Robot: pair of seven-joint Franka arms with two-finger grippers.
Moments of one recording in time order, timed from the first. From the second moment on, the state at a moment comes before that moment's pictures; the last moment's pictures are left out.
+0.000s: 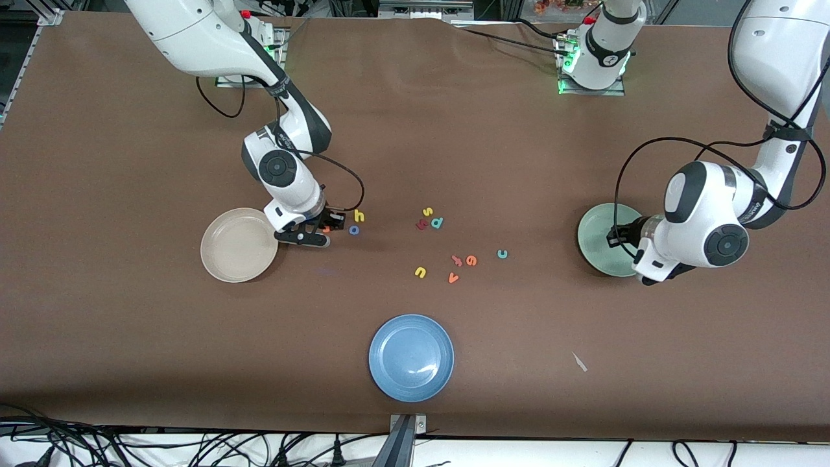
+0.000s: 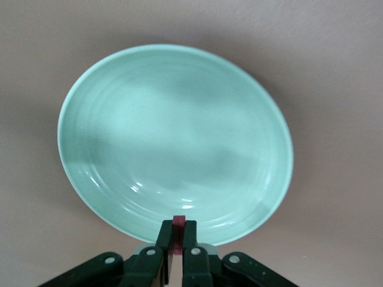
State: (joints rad) left arm 0.32 0.55 -0.38 -1.81 0.13 1.89 -0.50; right arm 0.29 0.56 0.21 -2.04 -0.15 2.59 0.72
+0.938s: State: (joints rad) left arm 0.30 0.58 -0.41 -1.74 0.10 1.90 -0.59; right arm 0.18 0.42 0.20 -2.04 -0.16 2.42 0.54
